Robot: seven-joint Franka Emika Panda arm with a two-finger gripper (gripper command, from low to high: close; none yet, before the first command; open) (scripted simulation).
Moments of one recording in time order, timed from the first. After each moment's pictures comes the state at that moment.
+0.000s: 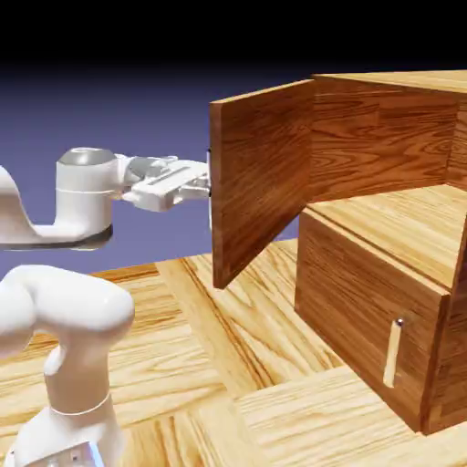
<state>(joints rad) 0.75 -1.17 0.26 -2.96 -1.30 1.48 -0.56</state>
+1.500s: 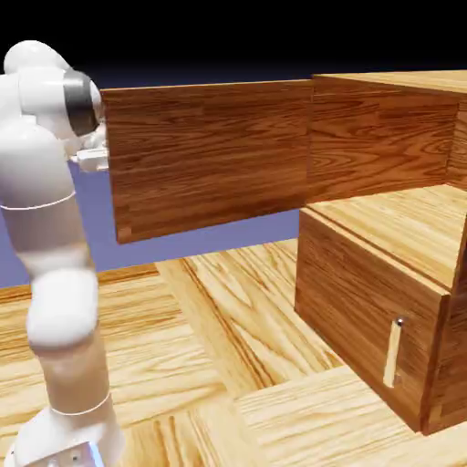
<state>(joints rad) -0.24 -0.13 1.56 -2.00 -0.73 0.61 0.01</state>
